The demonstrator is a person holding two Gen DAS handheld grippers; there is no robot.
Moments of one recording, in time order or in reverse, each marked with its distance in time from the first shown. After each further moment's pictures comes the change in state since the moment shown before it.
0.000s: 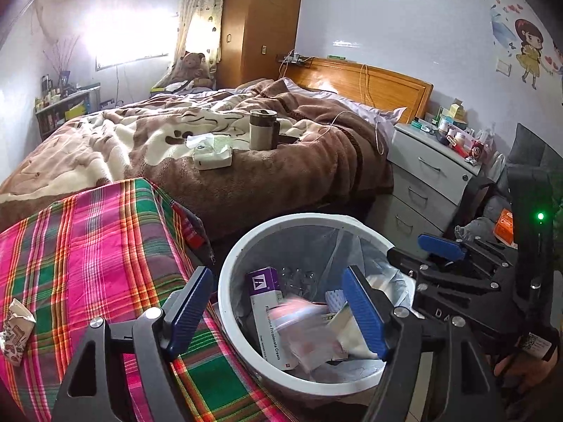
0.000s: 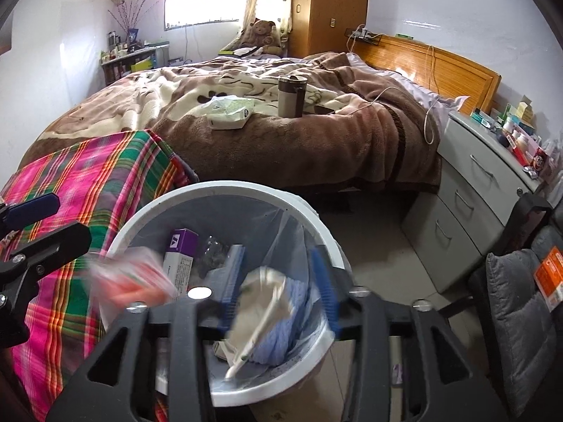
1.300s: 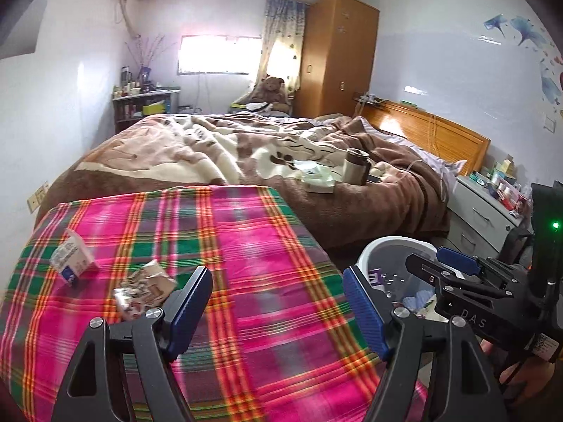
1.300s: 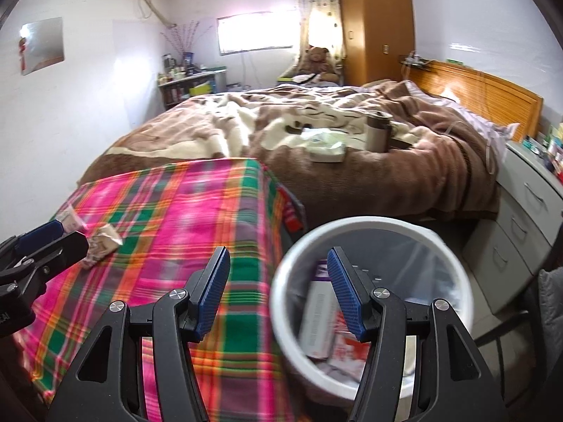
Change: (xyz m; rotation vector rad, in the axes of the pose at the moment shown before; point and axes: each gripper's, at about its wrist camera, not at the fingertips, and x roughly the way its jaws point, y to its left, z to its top) left arm -0.135 0.131 -0.044 -0.183 -0.134 0.234; right arm -0.040 0.126 0.005 -0.038 -0.115 0.235
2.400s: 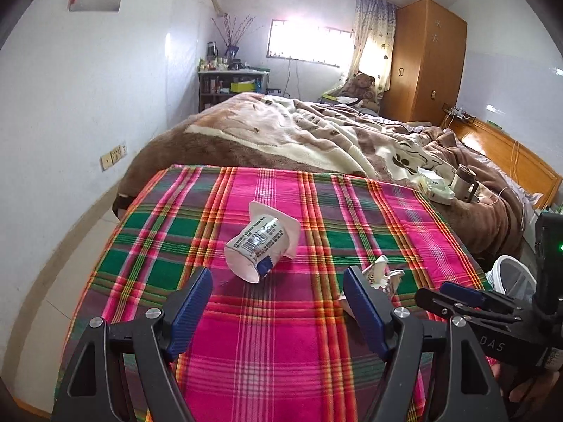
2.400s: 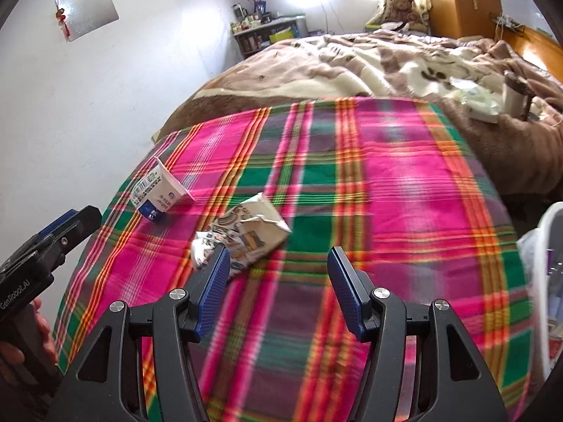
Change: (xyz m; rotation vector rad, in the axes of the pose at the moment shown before) left arm -0.004 0.227 -0.014 -0.180 0.047 0.254; right arm 0.096 0.173 -0.004 -0.007 0.237 0.311
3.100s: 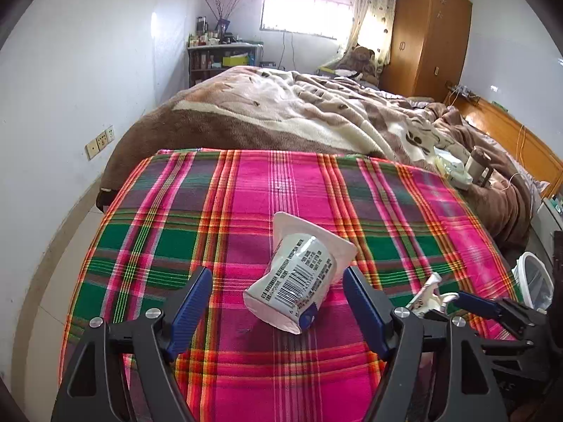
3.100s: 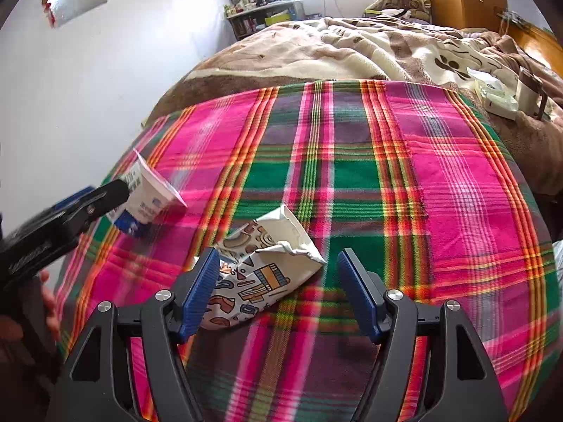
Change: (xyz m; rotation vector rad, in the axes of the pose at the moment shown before) left arm 0.082 0.027 0.028 0.042 0.123 -0.012; right arm 0.035 0.018 0.013 -0.031 0.062 -0.068
